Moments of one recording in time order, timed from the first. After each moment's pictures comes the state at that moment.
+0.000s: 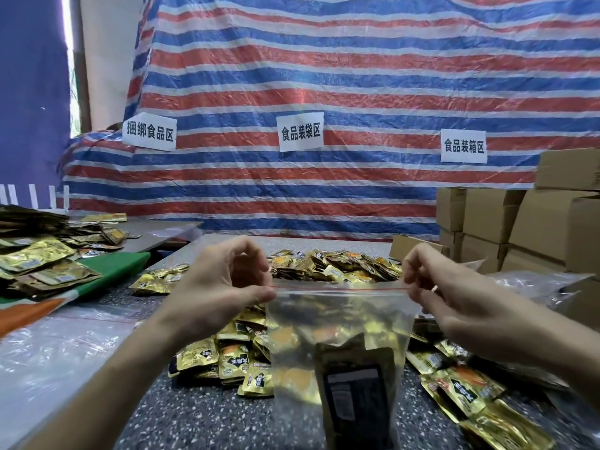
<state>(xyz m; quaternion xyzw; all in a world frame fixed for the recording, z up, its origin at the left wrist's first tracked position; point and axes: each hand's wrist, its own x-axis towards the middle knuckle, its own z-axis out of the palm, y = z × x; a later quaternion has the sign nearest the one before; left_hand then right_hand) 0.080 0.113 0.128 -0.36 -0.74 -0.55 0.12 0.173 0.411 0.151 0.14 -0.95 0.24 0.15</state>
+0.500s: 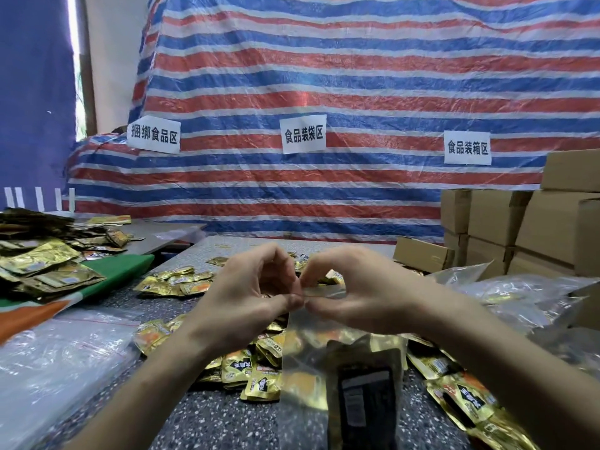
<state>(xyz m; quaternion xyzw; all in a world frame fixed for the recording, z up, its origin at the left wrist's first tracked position) 0.089 0.138 0.126 -0.38 -0.74 -0.53 0.16 0.130 0.326 0.169 0.26 -0.94 0.12 0.17</state>
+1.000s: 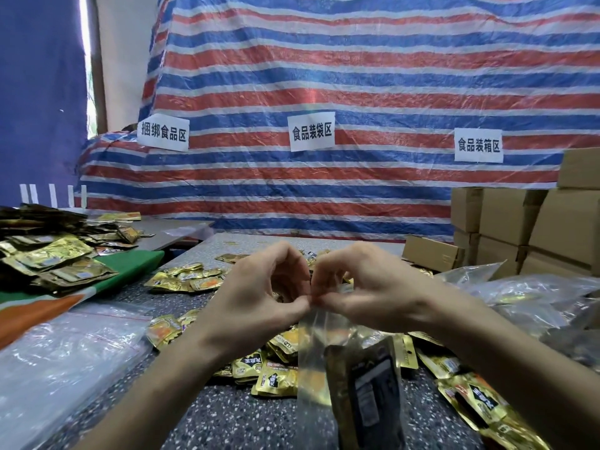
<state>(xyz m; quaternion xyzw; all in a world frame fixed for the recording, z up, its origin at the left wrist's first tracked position) 0.096 0.134 0.123 -0.40 -0.75 -0.48 0.20 0.127 0.317 0.168 0.27 -0.94 0.15 0.15</state>
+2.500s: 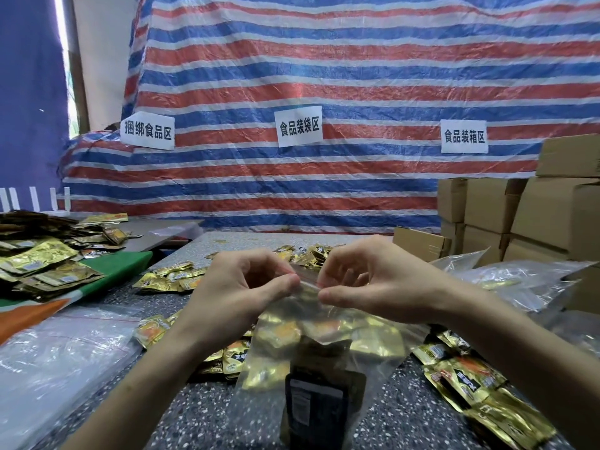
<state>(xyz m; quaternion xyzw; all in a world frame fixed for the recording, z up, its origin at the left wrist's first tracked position) 0.099 0.134 0.121 -0.35 -0.74 -0.55 0.15 0.132 0.352 0.161 0.26 -0.92 0.28 0.10</state>
